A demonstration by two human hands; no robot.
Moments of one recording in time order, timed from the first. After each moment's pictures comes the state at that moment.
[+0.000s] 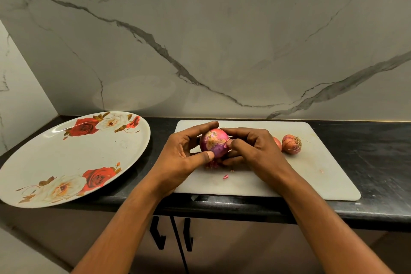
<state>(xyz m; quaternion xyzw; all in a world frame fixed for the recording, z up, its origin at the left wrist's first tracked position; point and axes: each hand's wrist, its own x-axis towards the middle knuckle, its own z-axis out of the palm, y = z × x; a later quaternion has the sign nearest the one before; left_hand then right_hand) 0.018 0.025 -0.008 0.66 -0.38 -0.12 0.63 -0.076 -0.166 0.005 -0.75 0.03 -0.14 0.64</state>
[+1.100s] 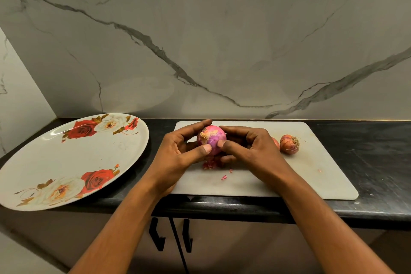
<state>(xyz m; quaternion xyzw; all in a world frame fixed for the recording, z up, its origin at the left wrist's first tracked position) 0.020 0.024 -0.008 0.63 -0.33 -0.16 0.69 -0.075 -0.167 0.004 -0.74 0.01 -0.14 0.66</state>
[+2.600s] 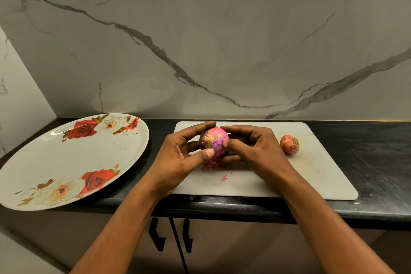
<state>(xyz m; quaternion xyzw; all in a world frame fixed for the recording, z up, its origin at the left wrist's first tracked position) 0.018 0.025 -0.008 0.64 -0.36 -0.15 0.66 -0.076 -0.169 0.006 -0.70 0.01 -0.16 0.70</state>
